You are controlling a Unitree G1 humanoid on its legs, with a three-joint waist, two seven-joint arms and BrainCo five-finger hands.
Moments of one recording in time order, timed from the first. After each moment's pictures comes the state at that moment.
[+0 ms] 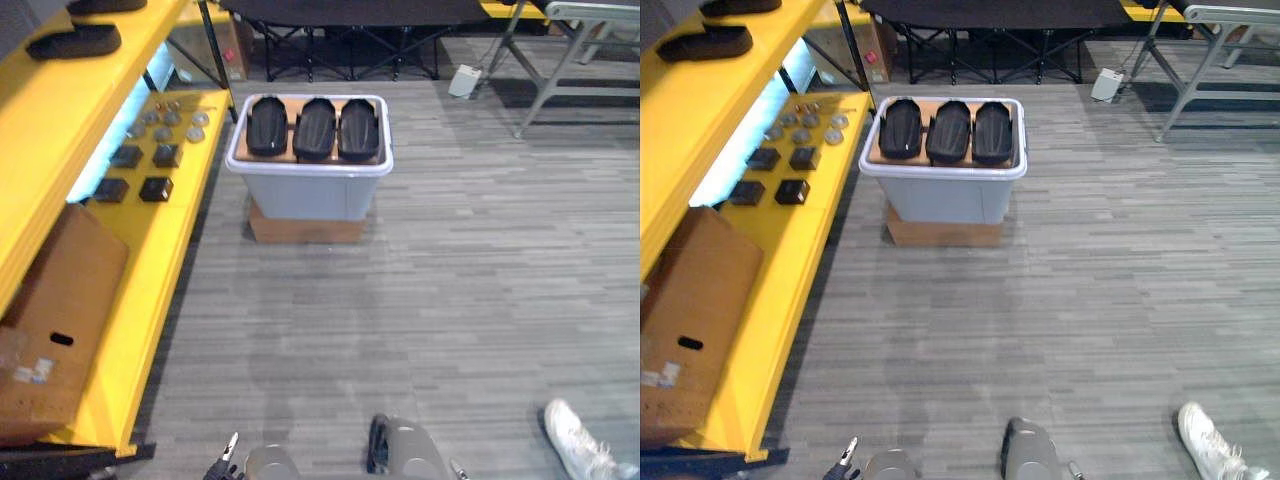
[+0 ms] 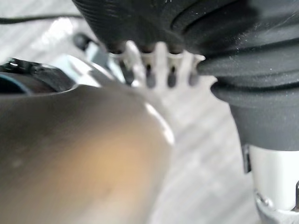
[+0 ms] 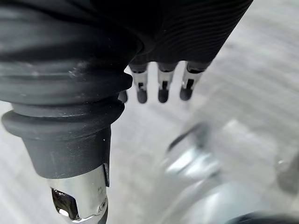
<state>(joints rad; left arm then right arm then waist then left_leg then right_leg) 0.12 0.07 0.21 1.06 -0.79 0.14 -0.03 0.18 -0.12 -0.37 1.12 0.58 -0.02 0.10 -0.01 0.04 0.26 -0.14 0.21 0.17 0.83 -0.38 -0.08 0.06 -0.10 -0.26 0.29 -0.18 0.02</state>
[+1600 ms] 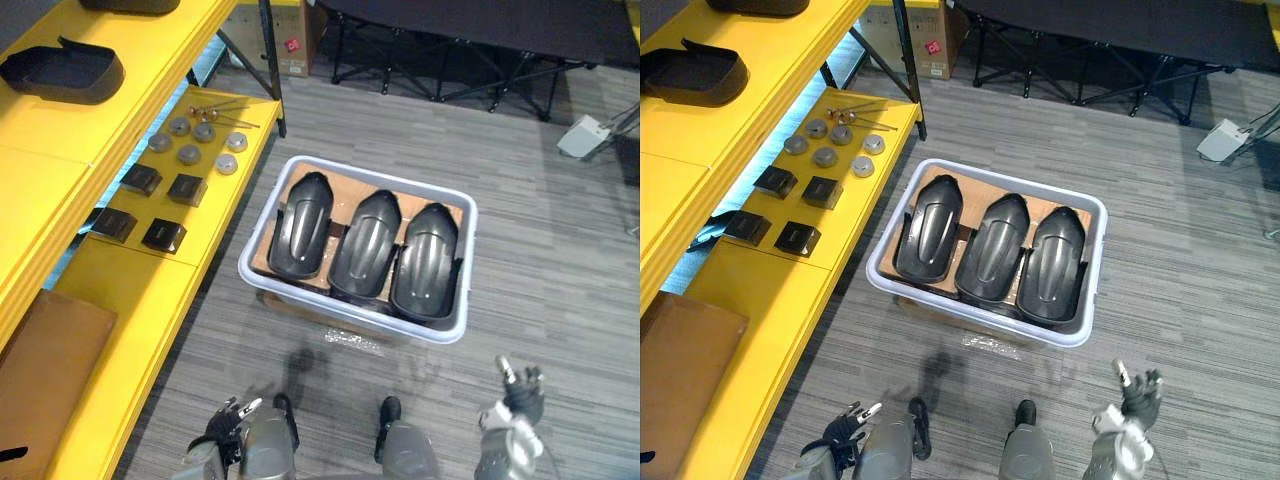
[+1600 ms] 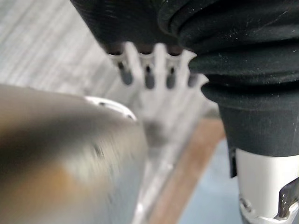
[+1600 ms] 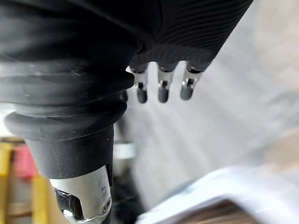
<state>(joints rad) 0.03 0.14 -0.01 0.86 -0.30 0.02 -0.09 -0.06 -0.11 -0.44 0.58 0.61 -0.43 -0.20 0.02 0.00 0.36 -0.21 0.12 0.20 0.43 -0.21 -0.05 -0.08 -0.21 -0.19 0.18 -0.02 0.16</state>
